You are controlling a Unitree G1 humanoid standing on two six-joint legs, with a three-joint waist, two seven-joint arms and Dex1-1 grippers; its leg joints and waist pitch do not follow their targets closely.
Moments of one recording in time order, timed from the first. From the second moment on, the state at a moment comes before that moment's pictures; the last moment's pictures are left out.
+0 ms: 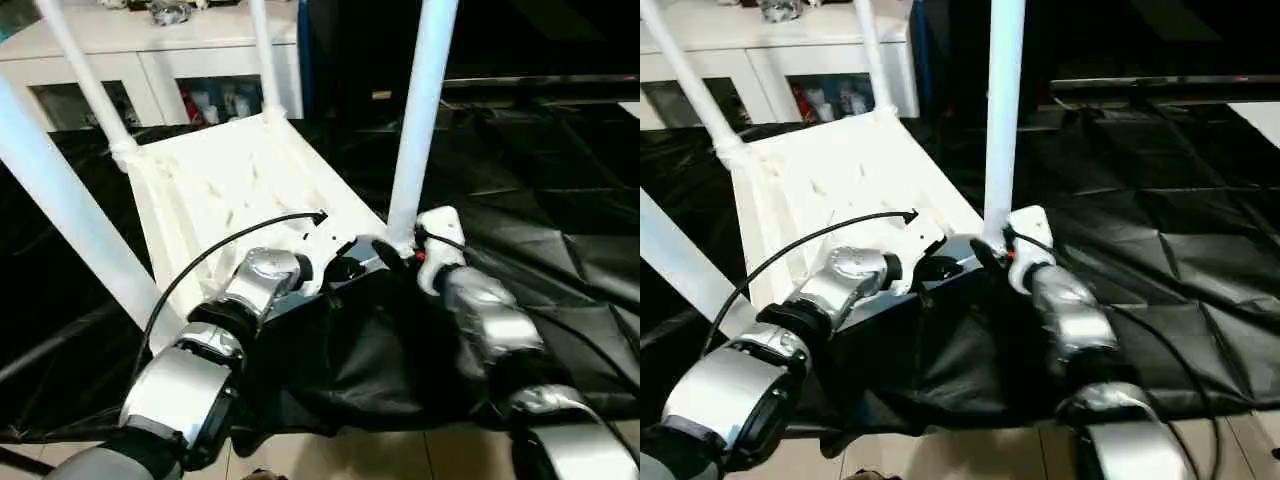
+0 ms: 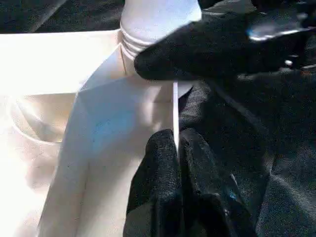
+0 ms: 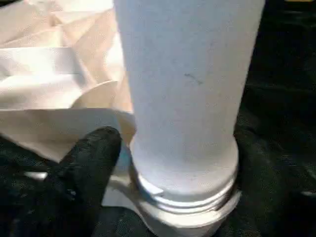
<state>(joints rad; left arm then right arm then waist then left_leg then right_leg) -0.90 0.05 -0.16 1.19 0.11 -0.07 -0.82 -0.58 -0.19 -0.01 0.79 0.09 0.00 0.58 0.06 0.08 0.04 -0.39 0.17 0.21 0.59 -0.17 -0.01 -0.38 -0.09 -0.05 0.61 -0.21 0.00</state>
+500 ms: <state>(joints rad) -0.85 0.19 -0.18 1.12 0.09 -0.16 -1.27 -0.50 -0.40 0.09 0.64 0.16 0.03 1.12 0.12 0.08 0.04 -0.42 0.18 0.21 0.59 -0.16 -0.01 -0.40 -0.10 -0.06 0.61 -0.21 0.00</state>
